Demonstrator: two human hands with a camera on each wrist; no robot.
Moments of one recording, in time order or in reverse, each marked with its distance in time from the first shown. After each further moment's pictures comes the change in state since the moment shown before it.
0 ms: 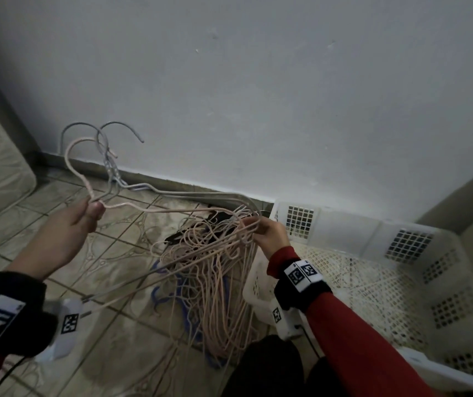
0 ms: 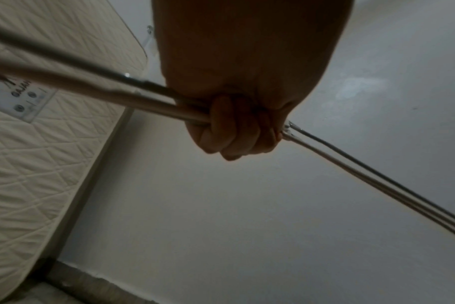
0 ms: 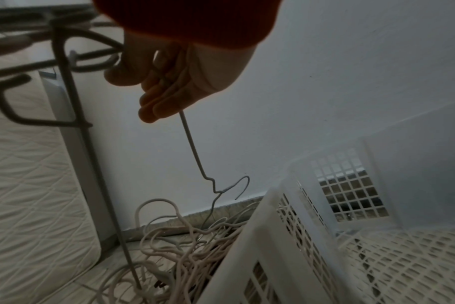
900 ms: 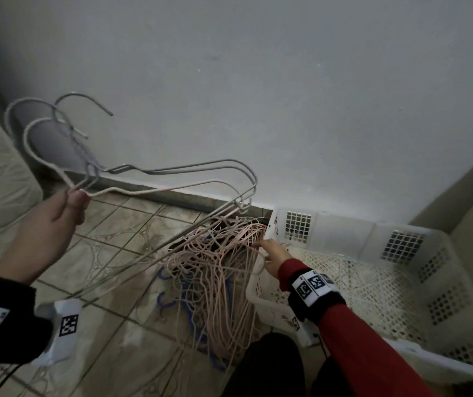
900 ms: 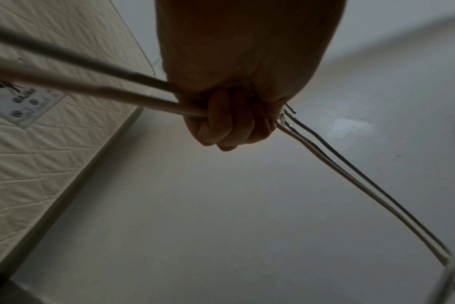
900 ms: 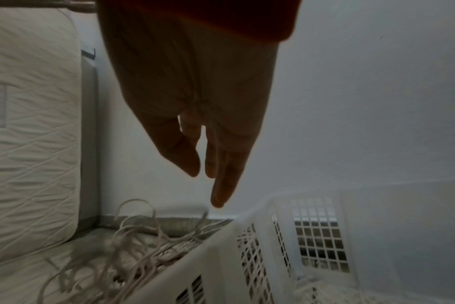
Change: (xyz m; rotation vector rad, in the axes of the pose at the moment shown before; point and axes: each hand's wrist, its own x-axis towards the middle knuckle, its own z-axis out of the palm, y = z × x) left_hand -0.014 0.004 -0.038 -0.130 0.194 0.082; right_hand -0.027 0.004 -0.017 -0.719 -0.317 0.089
